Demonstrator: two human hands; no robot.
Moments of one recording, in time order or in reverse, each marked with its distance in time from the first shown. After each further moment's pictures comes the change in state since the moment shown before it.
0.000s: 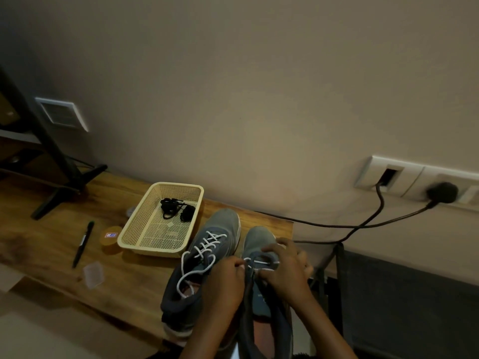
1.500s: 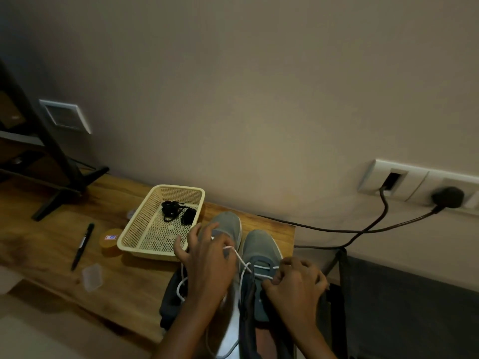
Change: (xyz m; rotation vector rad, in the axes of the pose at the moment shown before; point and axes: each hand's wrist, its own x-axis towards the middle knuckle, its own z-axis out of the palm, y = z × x) left_hand 0.015 0.003 -0.027 0.298 0.356 0.170; right_hand -0.017 0.000 0.010 -0.257 0.190 0.103
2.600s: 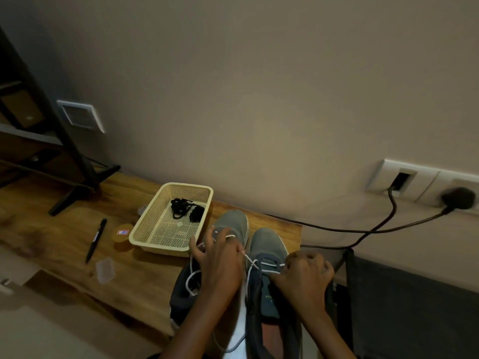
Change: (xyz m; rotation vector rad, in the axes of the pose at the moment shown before) left_hand -0.004 0.005 0.001 0.147 -0.218 -0.024; right_hand 0.013 -0.003 -0.012 -0.098 -0.040 -0.043
